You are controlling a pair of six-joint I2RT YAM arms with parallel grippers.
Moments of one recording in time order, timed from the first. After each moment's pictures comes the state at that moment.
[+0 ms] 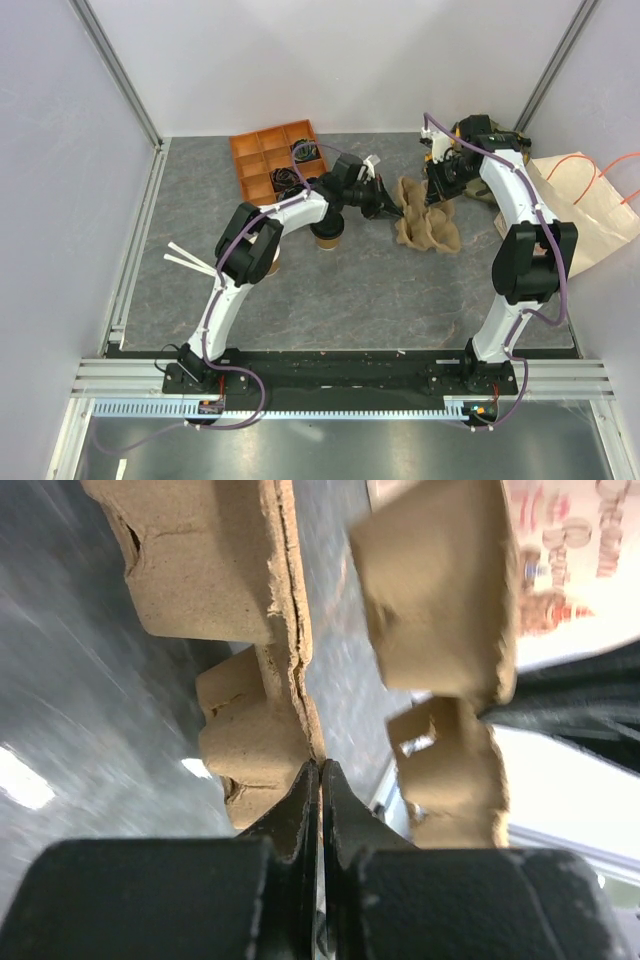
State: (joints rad) left arm -0.67 2.35 1.78 0.04 0.65 -0.98; right arm 0.02 1.85 1.70 -1.03 -0.45 -0.39
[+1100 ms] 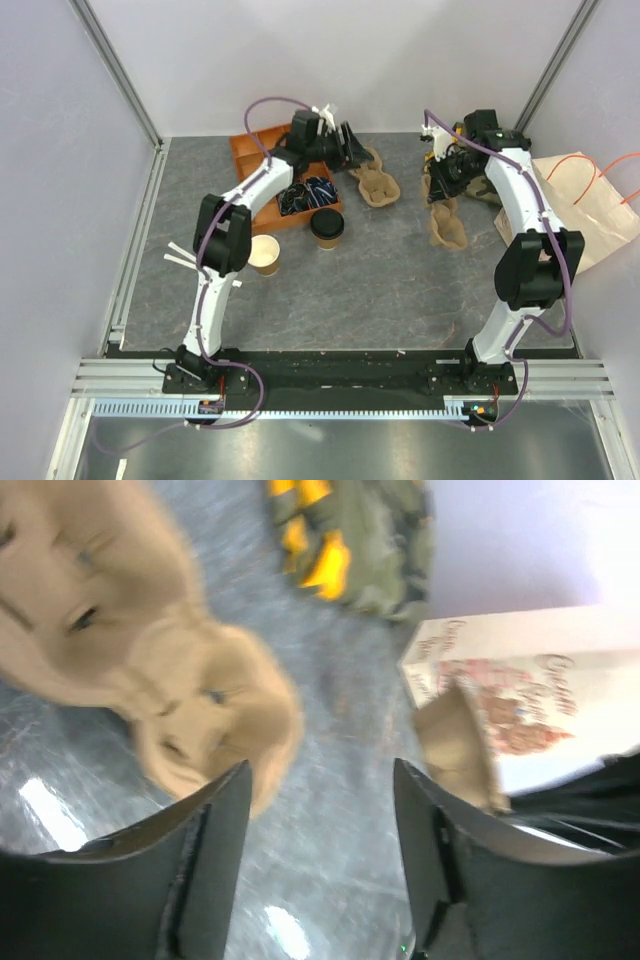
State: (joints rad) left arm -0.46 2.38 2.03 -0.09 0.59 -0.79; right arm 0.02 1.82 1.74 -1.09 -0.47 -0.48
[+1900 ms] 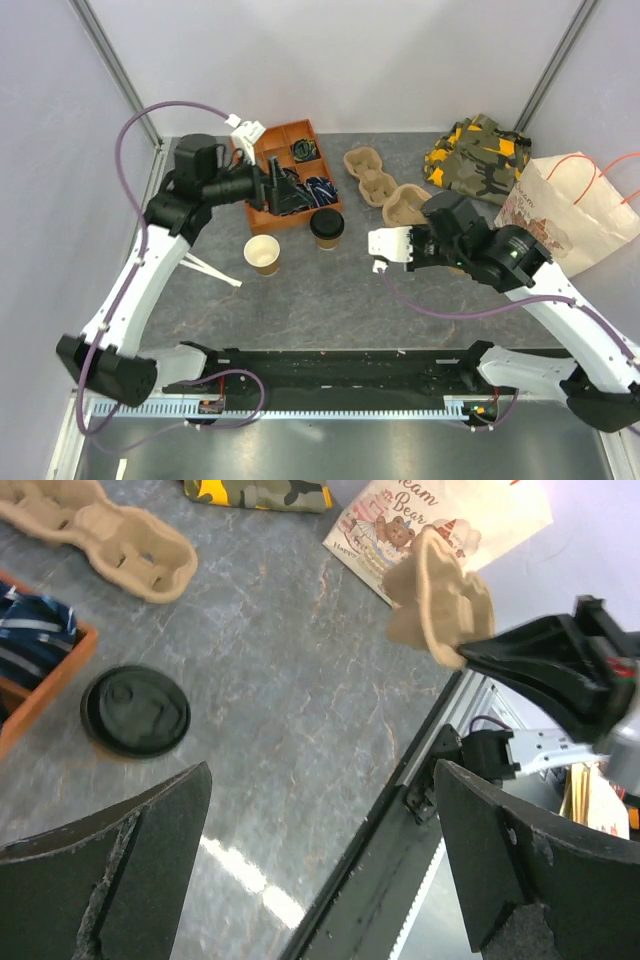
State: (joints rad) left arm -0.34 1.28 1.38 -0.48 0.71 -0.34; right arm 0.72 1.06 1.36 -1.10 0.04 -0.99
